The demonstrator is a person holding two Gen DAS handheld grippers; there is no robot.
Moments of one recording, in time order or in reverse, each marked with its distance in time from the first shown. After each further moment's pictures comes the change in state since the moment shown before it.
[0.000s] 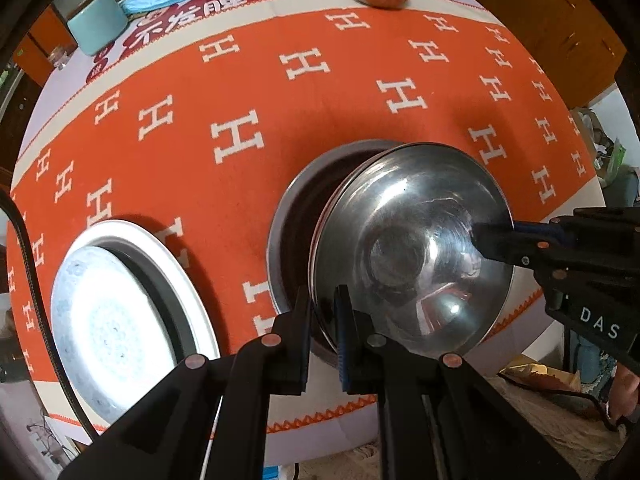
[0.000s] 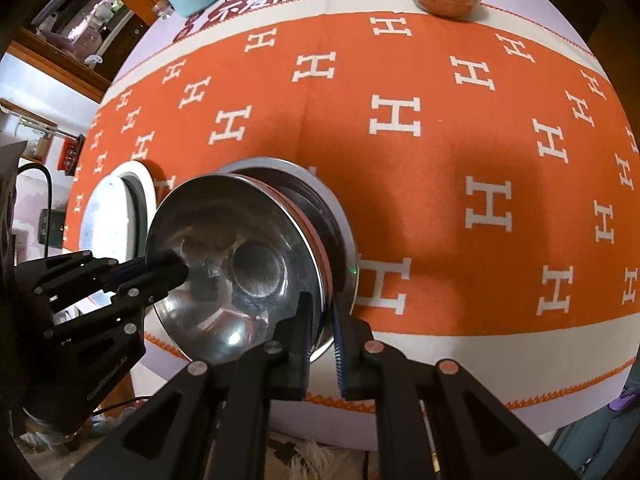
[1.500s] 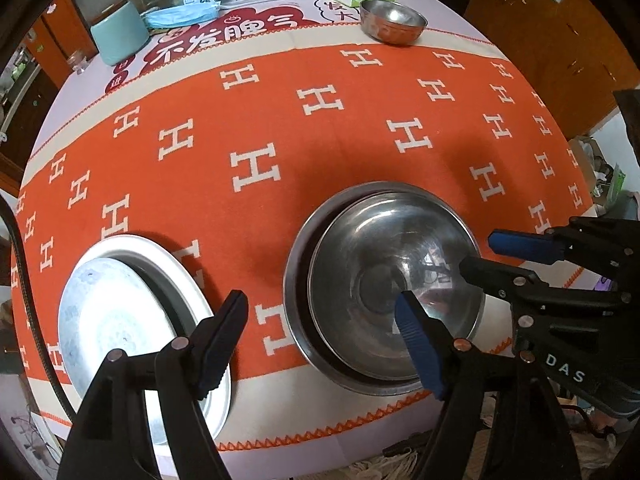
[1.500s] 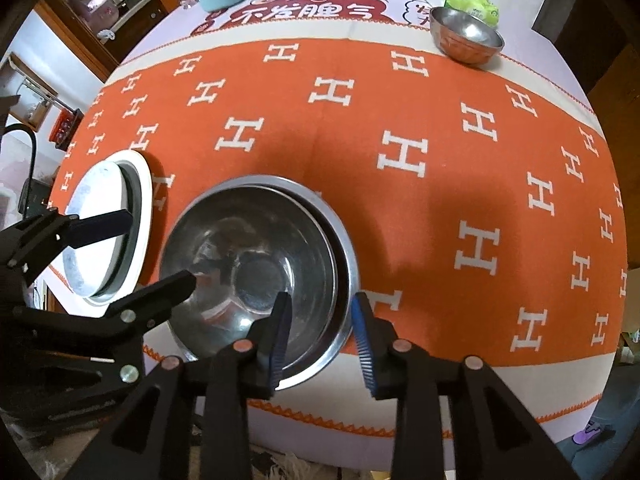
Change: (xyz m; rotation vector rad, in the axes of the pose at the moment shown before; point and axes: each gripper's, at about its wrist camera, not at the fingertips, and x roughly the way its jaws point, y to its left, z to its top) left arm -0.018 0.007 0.000 -0.045 -0.124 0.004; right arm -0.009 0.021 0.006 -0.117 -0.074 -0.097
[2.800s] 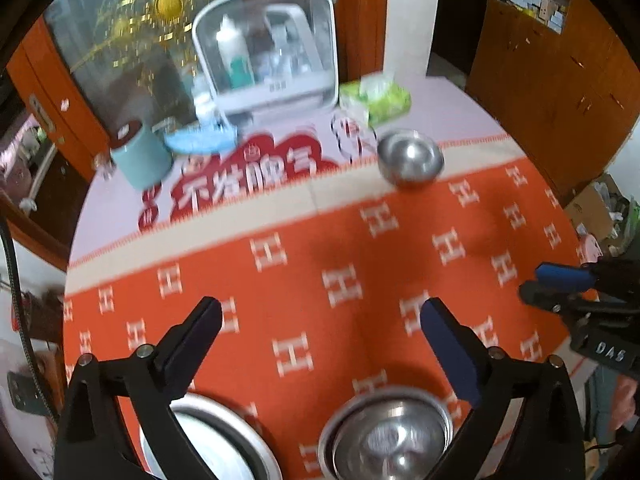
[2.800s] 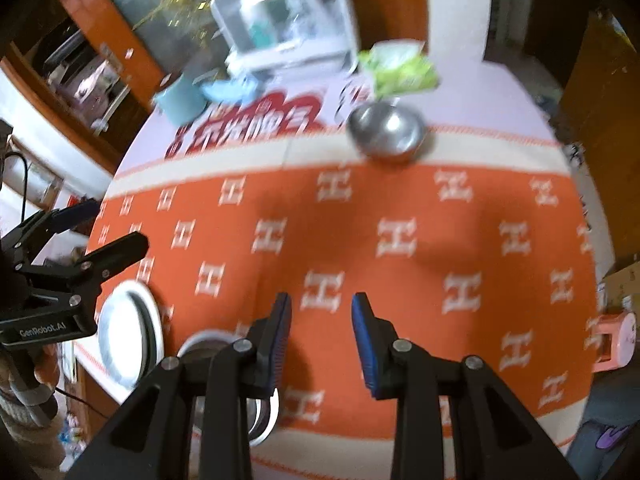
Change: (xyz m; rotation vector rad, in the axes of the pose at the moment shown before) left arm -0.081 -0.017 0.168 0.030 -0.234 0.114; right arm -0.090 -0.111 0.094 0.150 -0.199 0.065
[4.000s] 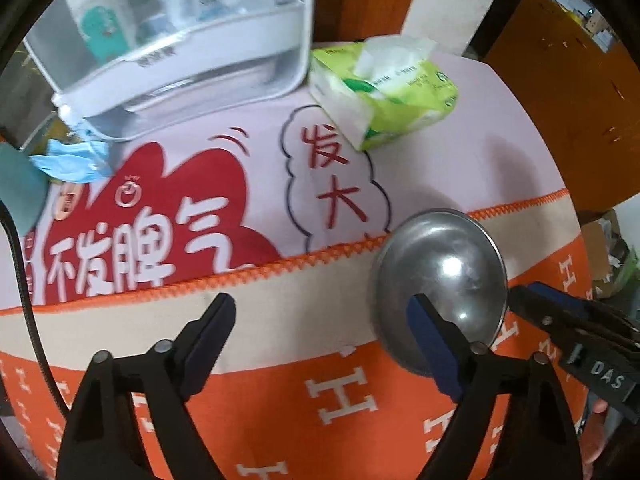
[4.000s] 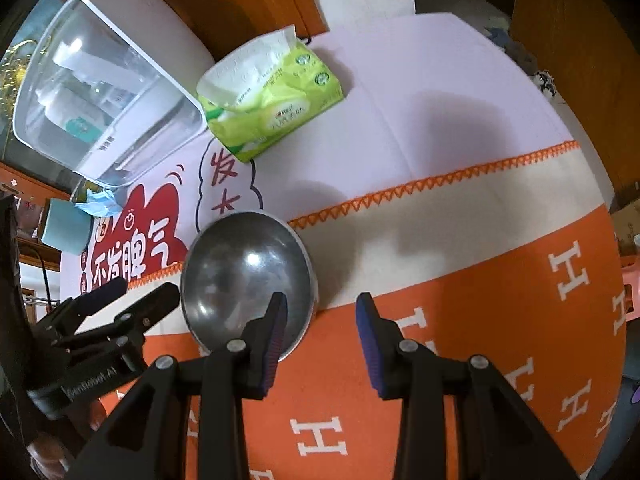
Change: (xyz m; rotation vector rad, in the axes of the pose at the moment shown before) left arm 0.261 -0.051 0.170 -0.110 0.213 -0.130; right arm 0.157 -0.141 0.165 0.315 0.074 -0.040
